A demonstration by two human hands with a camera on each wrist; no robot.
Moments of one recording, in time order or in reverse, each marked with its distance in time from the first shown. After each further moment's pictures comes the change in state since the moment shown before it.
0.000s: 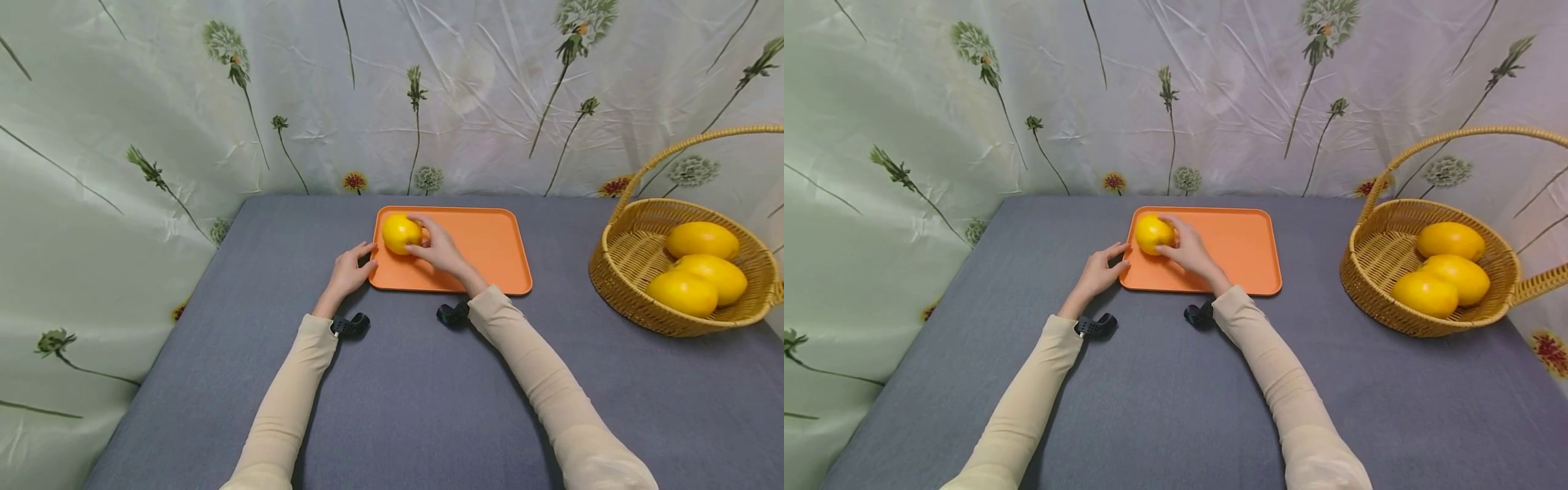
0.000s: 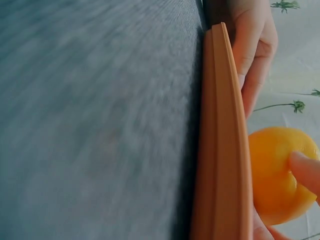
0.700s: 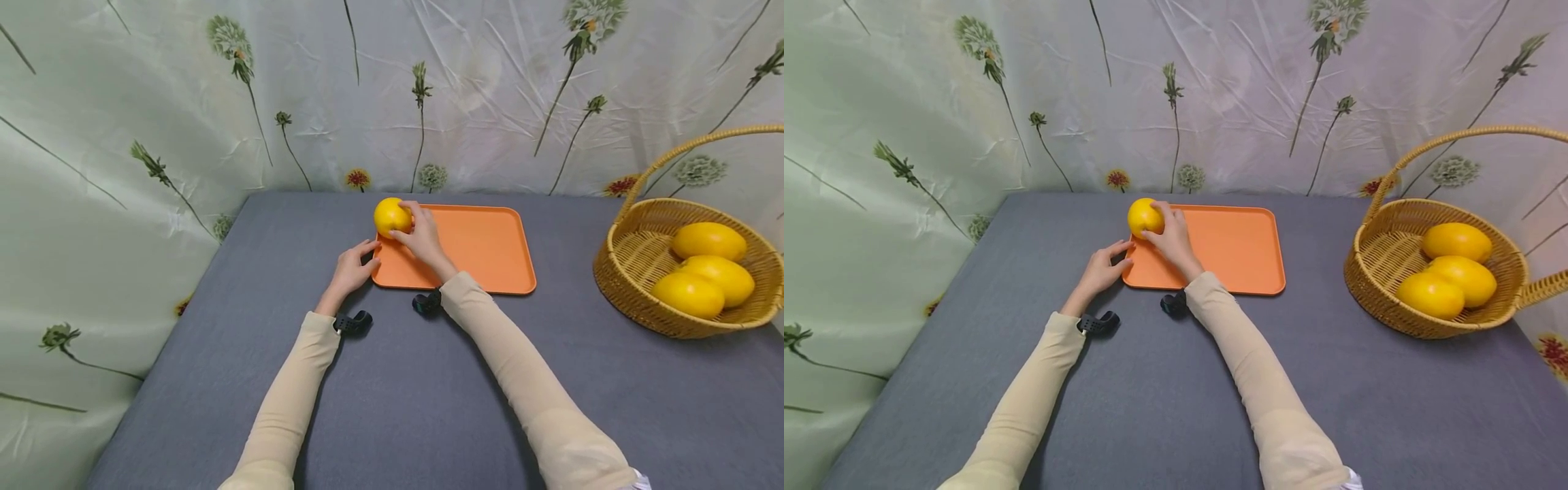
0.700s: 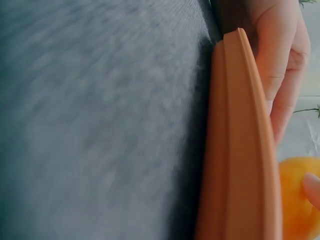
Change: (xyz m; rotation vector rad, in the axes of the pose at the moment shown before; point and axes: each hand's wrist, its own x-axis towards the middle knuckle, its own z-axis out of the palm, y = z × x) left_hand -0.001 0.001 0.000 -0.006 -0.001 0.004; right_hand 0.031 -0.010 0.033 -0.072 0.183 0.119
